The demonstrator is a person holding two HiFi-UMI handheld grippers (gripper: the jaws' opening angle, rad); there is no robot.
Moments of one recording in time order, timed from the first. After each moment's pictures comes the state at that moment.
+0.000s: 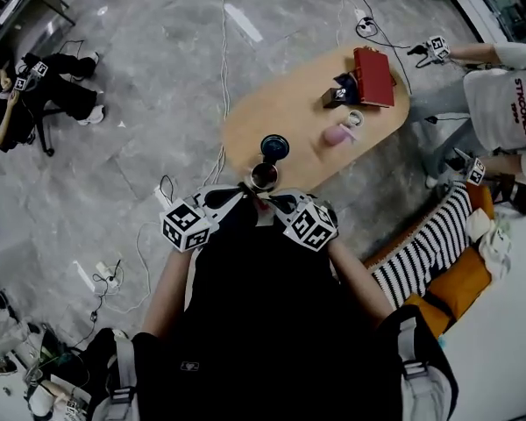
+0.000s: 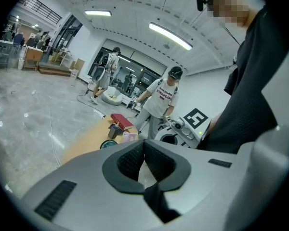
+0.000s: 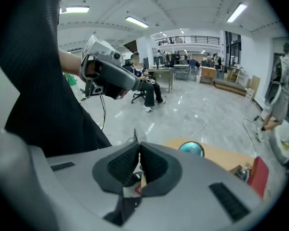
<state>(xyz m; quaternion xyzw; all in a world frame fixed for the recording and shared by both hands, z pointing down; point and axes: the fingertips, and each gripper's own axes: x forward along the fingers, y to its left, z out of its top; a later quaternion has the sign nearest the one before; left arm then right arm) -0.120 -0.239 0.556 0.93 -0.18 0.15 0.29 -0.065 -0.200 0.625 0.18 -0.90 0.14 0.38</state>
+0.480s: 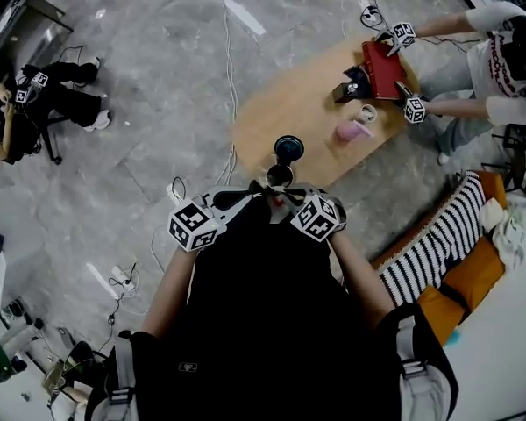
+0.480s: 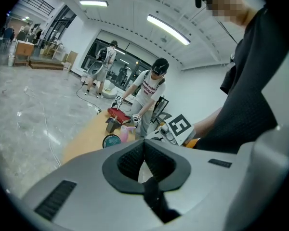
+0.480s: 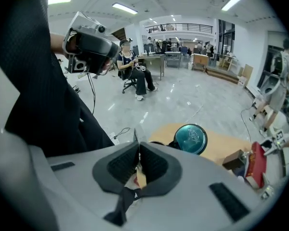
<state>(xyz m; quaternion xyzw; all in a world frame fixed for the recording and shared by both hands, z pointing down) -0.134 -0.254 0.570 0.93 -0.13 0.18 0.29 -0.061 -0.225 0.692 0.22 -0.85 0.17 0.44</state>
